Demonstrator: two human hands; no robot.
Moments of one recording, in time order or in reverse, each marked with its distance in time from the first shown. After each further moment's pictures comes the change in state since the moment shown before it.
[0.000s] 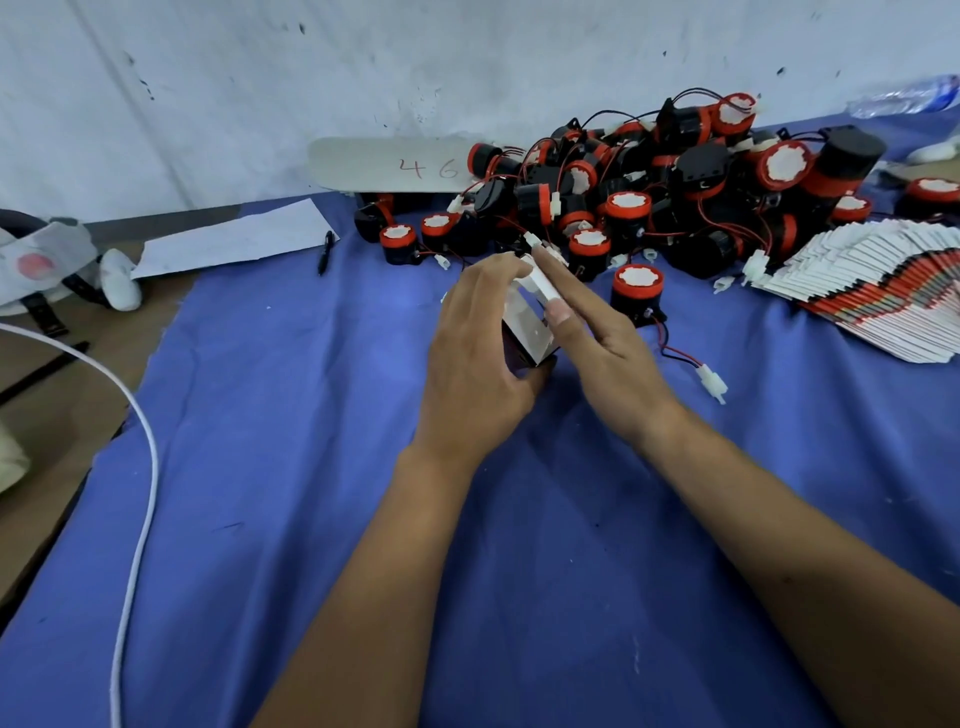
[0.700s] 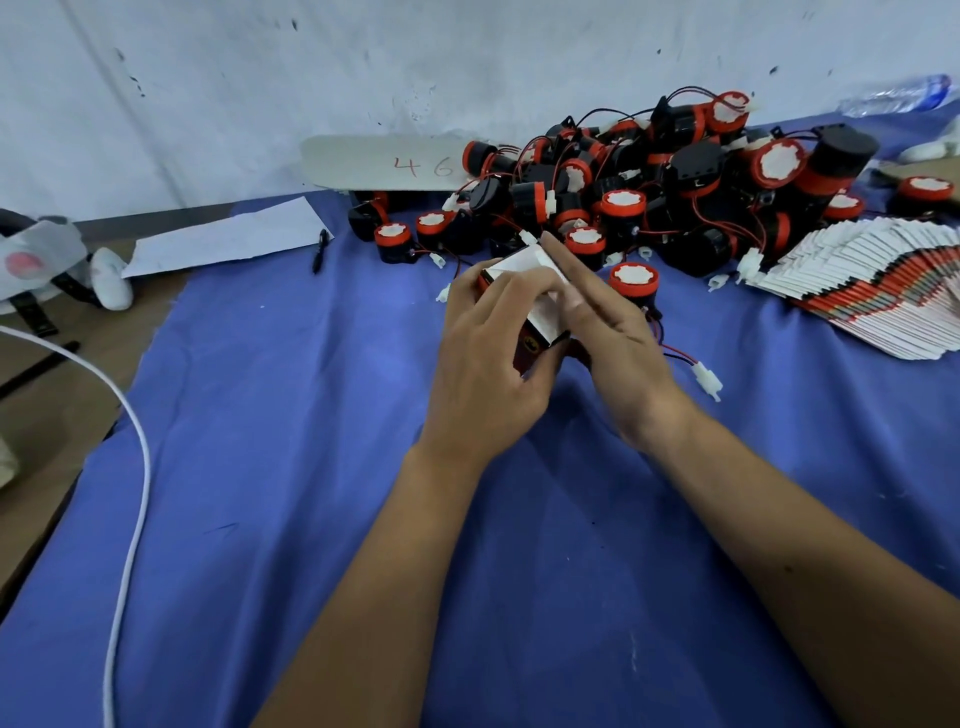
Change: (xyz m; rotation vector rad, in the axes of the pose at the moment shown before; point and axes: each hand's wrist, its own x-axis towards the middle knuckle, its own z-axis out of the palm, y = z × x) left_hand 0.002 0.009 0.005 0.009 0.018 0.123; right_hand 0.001 -0.001 -0.004 0.257 0.061 0.058
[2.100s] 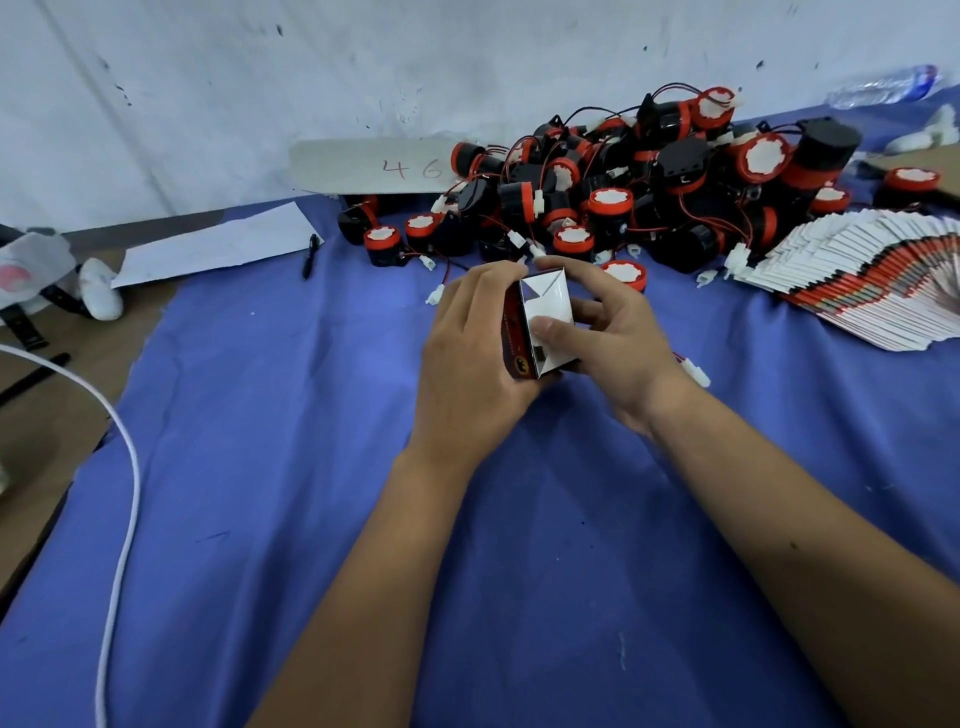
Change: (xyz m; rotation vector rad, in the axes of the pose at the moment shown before) left_hand 0.000 -0.001 0.004 0.057 -0.044 -0.134; right_hand 0.006 -0.002 -0.017 0.048 0.042 0.143
